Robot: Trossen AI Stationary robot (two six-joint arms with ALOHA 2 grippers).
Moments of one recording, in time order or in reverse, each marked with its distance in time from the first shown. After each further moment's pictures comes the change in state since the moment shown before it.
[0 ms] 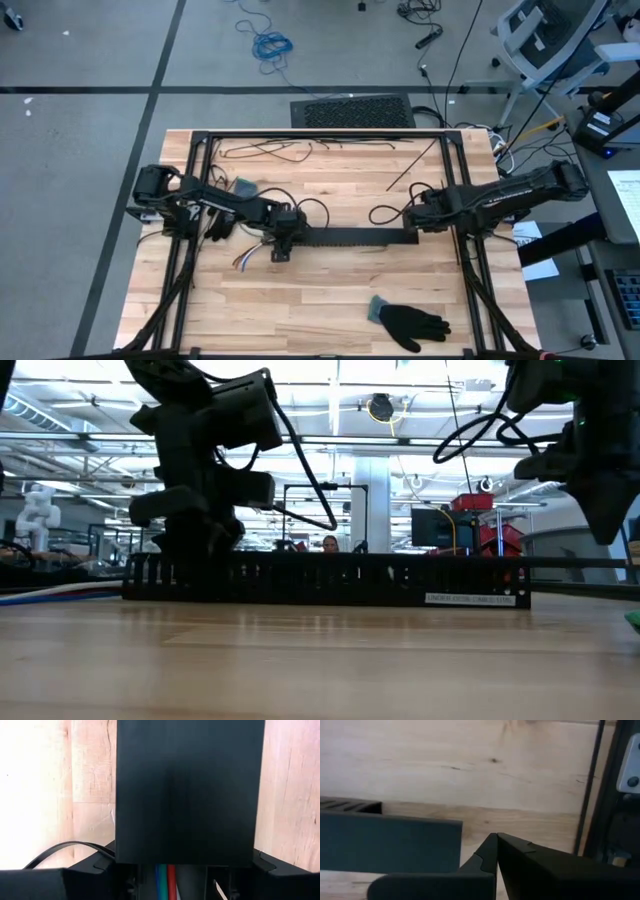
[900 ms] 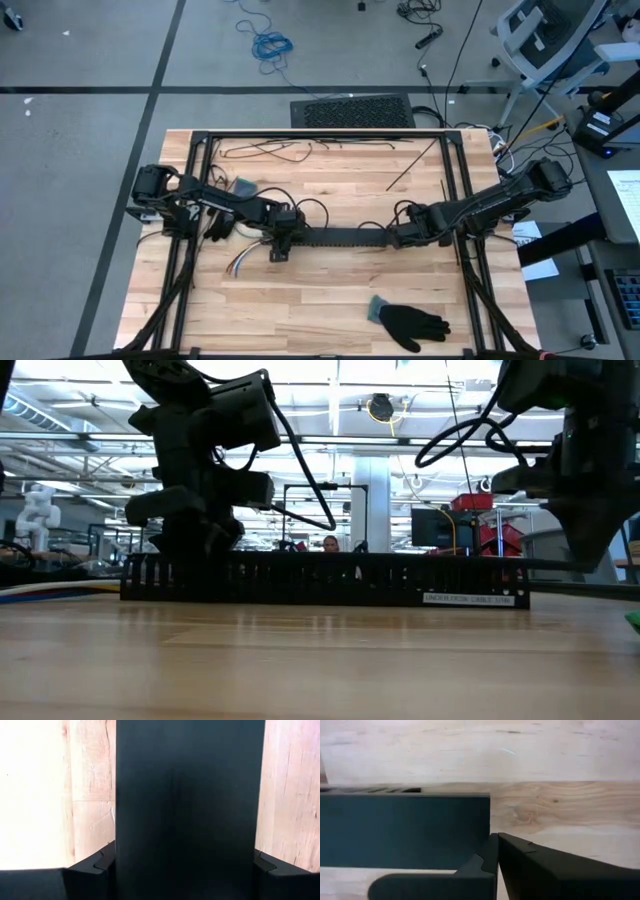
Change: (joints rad) left arm 0.002 -0.013 -0.005 0.005 0.002 0.025; right arm 0.134 0.201 -0.004 0.298 0.022 0.214
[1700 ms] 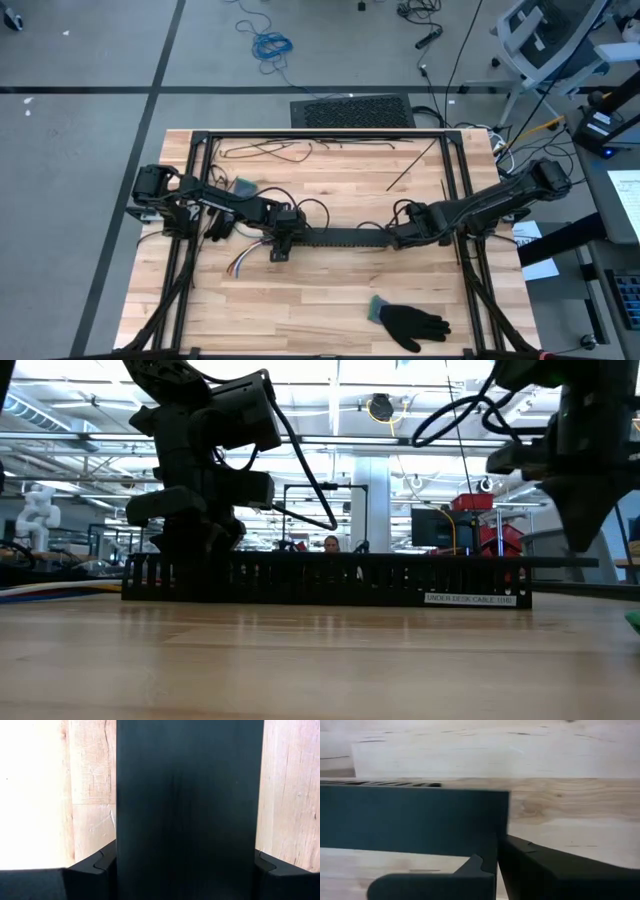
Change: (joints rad) left arm 0.000 0.000 0.000 0.005 0.004 0.007; right arm 0.023 -0.011 0.084 -0.114 0.007 0.022
